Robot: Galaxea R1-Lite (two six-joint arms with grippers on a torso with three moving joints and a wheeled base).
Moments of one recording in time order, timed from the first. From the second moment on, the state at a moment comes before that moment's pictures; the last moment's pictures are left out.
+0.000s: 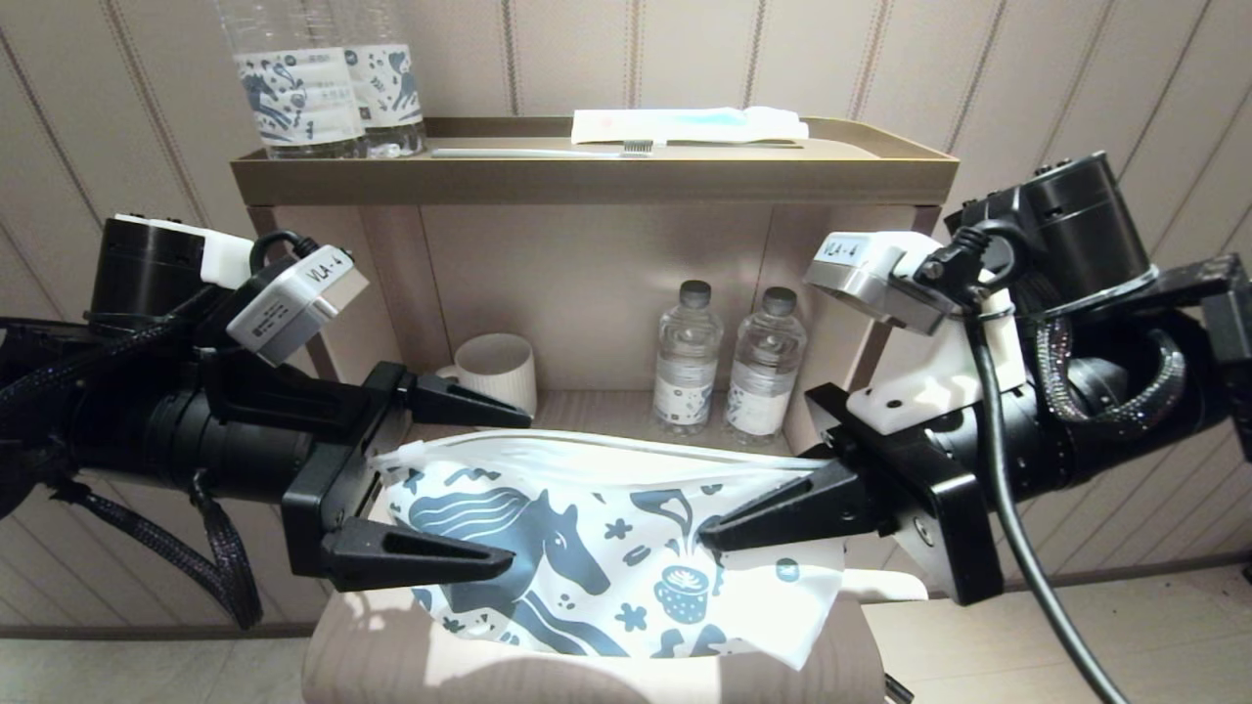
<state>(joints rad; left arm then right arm) -0.38 1.52 -0.95 -0.05 -1.13 0.49 0.58 1.55 -1.25 0.26 0.97 -0.26</state>
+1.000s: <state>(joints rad) -0.39 1.54 -0.93 -0.05 -1.13 0.49 0.58 1.56 -1.26 0.25 0.97 -0.26</state>
